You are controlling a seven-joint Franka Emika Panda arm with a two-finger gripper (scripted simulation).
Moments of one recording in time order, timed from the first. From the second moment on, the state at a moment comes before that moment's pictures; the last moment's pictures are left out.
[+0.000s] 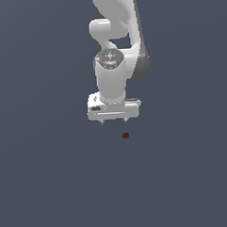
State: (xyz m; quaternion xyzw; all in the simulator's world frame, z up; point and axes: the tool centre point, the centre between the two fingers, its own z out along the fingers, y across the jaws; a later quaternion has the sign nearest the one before) arm -0.004 0.000 0.169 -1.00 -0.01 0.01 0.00
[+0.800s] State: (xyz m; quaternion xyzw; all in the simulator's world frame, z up) arm -0.013 -0.002 0.158 -1.00 -0.04 0.03 -0.01
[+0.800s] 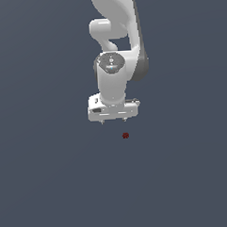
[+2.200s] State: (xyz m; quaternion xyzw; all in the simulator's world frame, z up) arm -0.011 0.016 0.134 -0.99 0.13 0.02 0.00
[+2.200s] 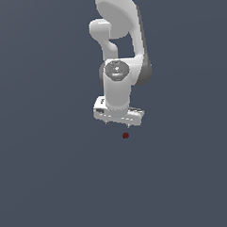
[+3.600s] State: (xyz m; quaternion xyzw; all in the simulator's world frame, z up) arm -0.010 0.049 0.084 -0.88 0.47 0.01 0.00
